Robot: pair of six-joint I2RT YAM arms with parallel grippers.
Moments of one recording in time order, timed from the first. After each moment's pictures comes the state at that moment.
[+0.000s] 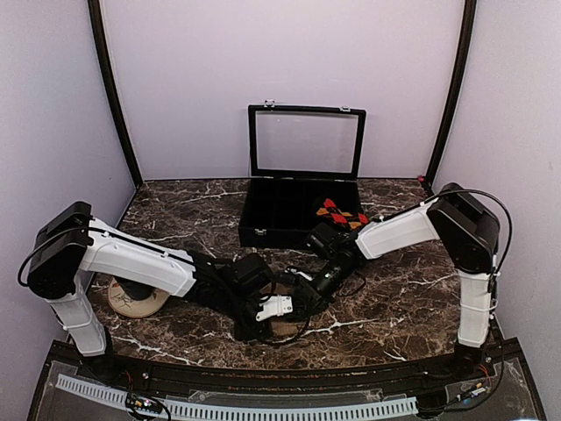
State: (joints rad) left arm -1.13 1.75 0.97 -0.35 0.18 0.29; right arm 0.85 2.03 1.18 -0.44 -0.91 0.27
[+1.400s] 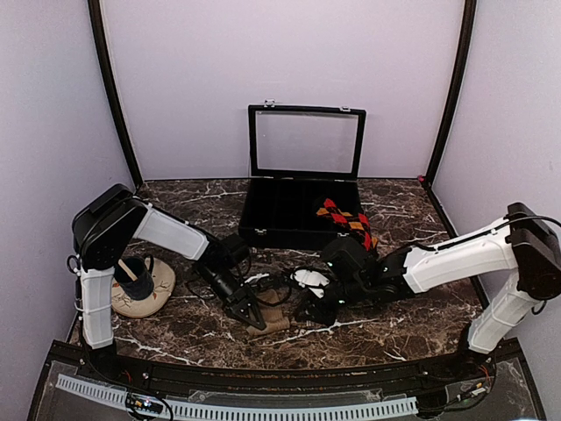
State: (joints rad) left arm -0.74 2.05 1.13 -0.63 1.15 0.01; right arm 1.07 1.58 0.79 -0.06 -0.25 0.07
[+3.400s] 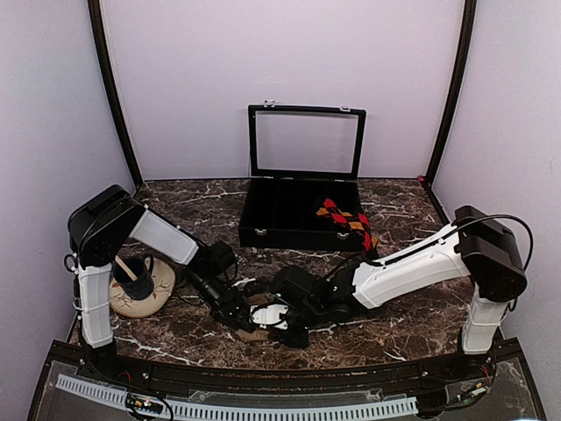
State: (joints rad) left arm -0.67 2.06 1.01 -0.60 1.22 0.02; right arm 1.26 1.87 1.07 -0.20 -0.13 -0.27
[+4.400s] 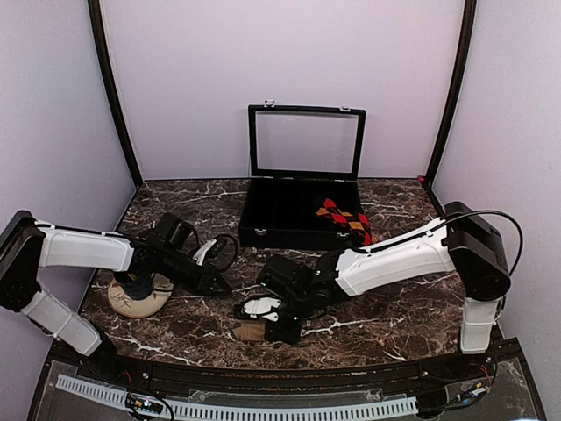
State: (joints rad) left arm -0.59 1.46 0.69 -0.21 0.62 -0.36; right arm 1.23 1.95 1.26 -0.43 -0.23 -0.13
